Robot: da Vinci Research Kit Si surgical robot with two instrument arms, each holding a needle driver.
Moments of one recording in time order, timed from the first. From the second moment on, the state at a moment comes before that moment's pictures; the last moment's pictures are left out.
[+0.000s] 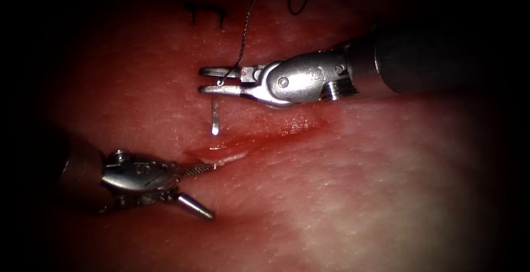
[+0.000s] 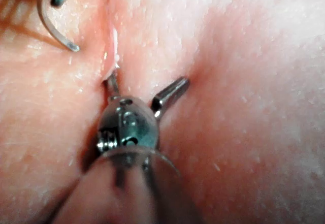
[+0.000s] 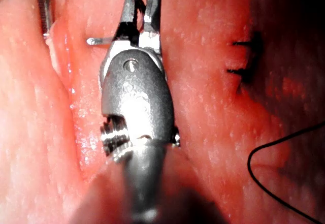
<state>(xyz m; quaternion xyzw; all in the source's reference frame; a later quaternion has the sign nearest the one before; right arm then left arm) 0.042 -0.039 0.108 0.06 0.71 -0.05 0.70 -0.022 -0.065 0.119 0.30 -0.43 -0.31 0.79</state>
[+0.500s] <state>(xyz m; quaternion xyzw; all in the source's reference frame) 0.042 -0.038 0.112 0.24 0.67 0.13 0.69 -0.022 -0.065 0.119 0.30 -0.43 -0.31 0.79</state>
